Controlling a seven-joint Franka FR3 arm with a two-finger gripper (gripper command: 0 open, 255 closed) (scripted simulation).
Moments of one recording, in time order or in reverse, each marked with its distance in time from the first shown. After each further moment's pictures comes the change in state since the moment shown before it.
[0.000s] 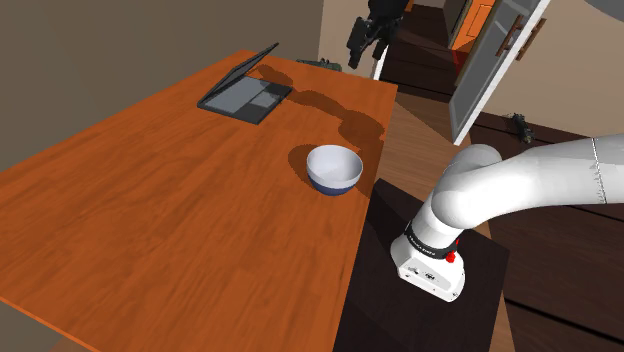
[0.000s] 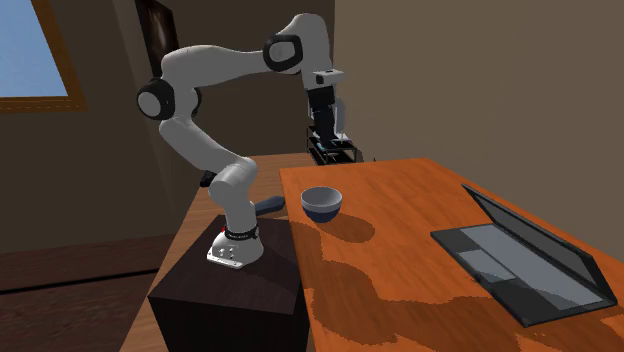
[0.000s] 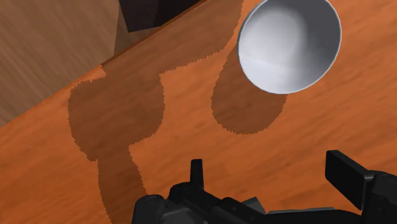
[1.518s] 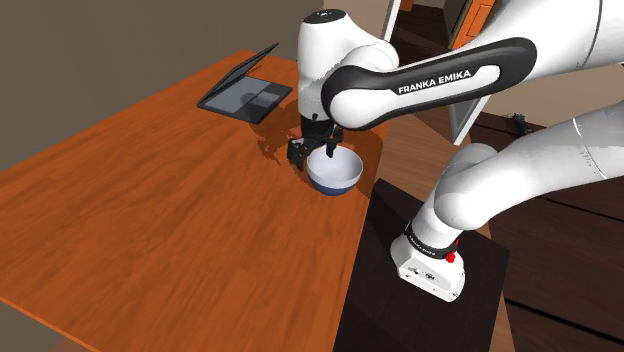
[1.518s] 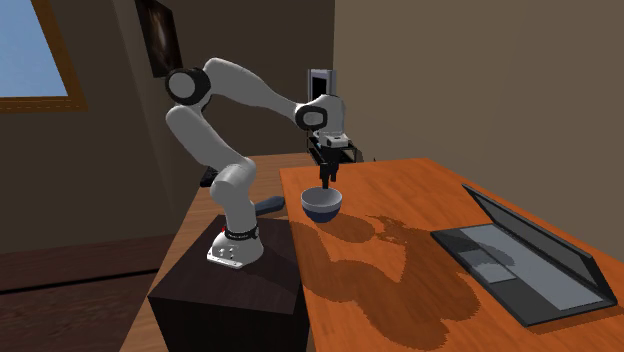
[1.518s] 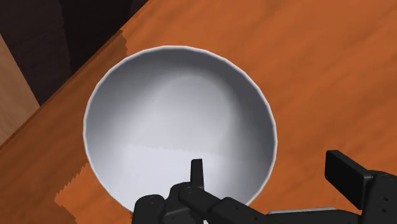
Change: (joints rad) arm 0.060 0.209 0.384 -0.352 0.173 0.376 0.492
